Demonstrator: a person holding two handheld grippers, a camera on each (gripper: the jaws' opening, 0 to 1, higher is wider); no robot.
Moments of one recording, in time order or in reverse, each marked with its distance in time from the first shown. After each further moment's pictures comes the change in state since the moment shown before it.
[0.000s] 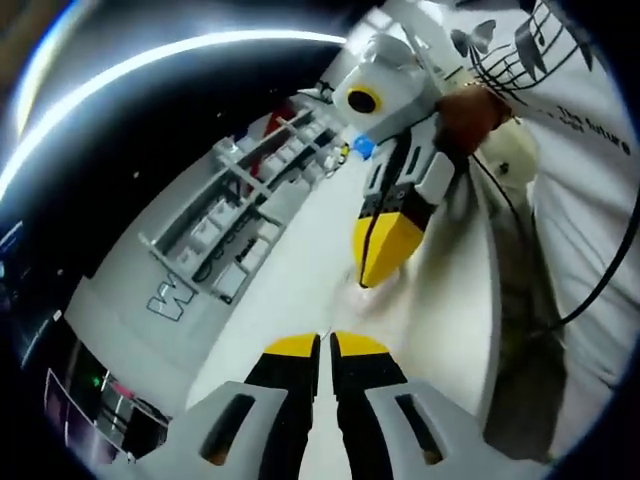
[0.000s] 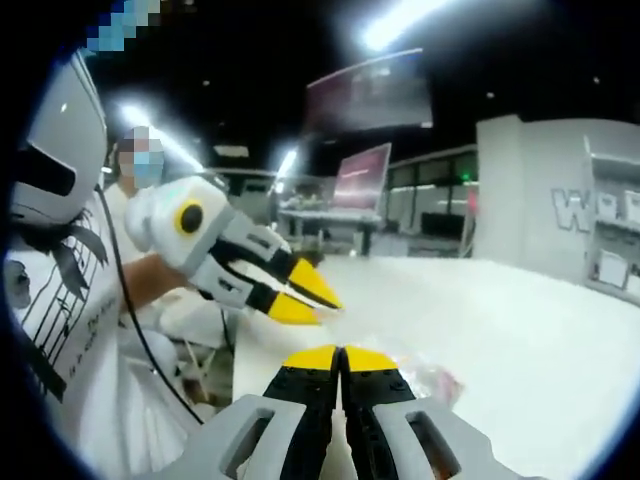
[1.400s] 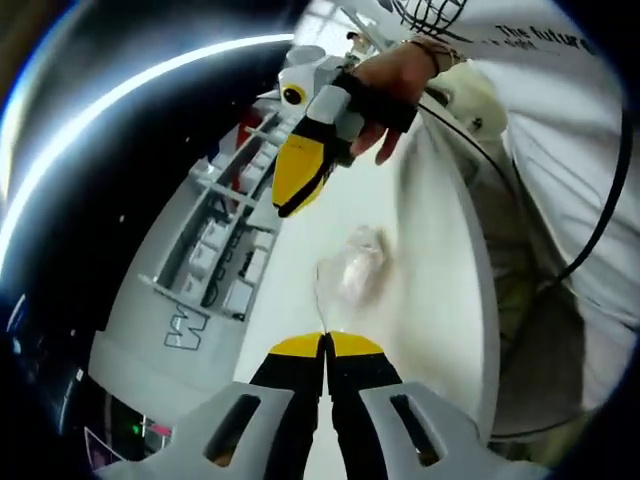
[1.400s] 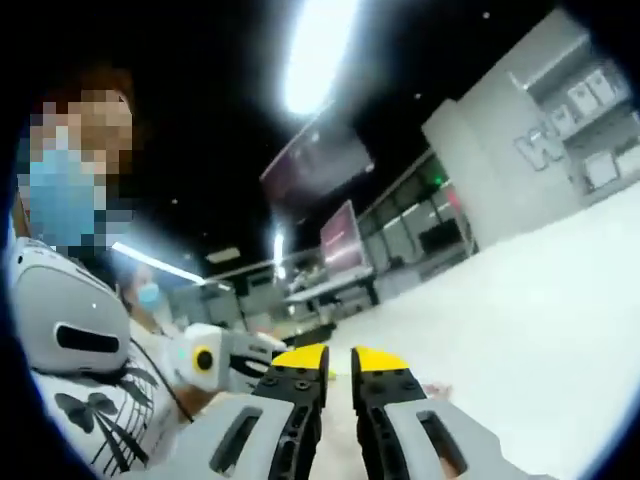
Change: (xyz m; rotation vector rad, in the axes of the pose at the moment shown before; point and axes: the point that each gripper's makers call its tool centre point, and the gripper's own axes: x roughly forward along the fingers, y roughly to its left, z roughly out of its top) left arm 0.001 -0.009 0.004 0.228 0.015 -0.007; right arm -0.041 -0.038 0.044 0.406 -0.258 0.032
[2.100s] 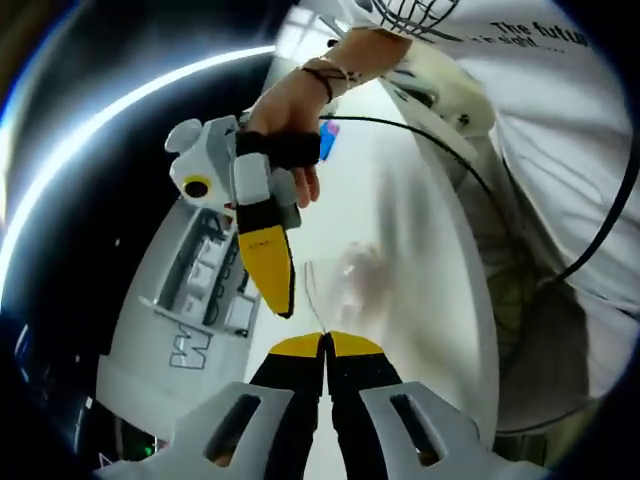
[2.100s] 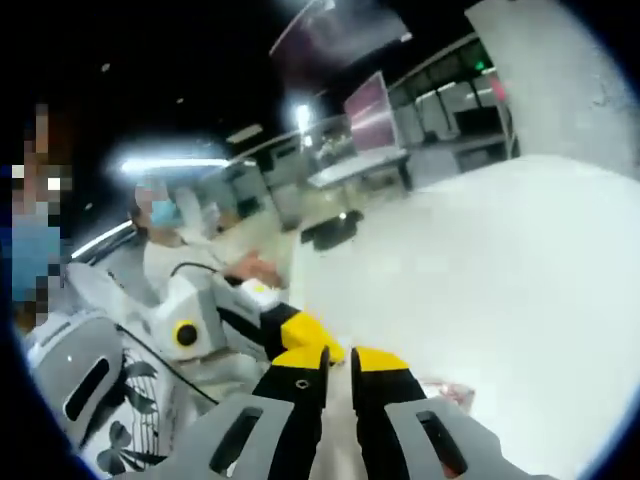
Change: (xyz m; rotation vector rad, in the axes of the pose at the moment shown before) left arm 0.003 -0.002 0.017 0.077 -0.036 -0.031; right arm 0.046 0.011 -0.040 0.033 0.705 0.192
